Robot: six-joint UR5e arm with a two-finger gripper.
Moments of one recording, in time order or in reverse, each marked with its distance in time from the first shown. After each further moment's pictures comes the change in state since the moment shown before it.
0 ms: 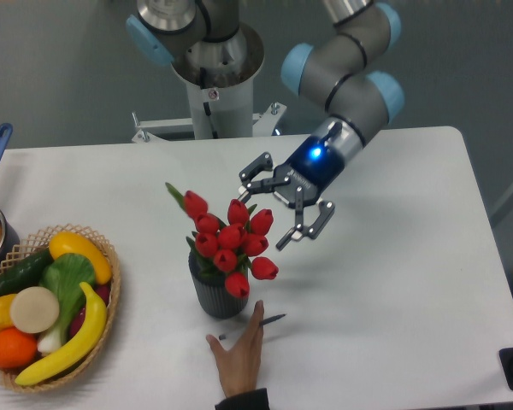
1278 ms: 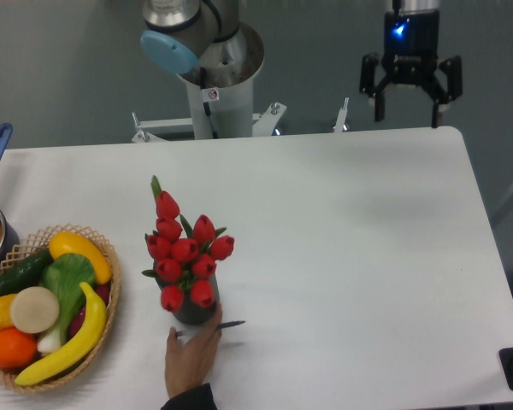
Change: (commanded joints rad) arm 0.223 0.272 0.169 -0.208 0.879 0.337
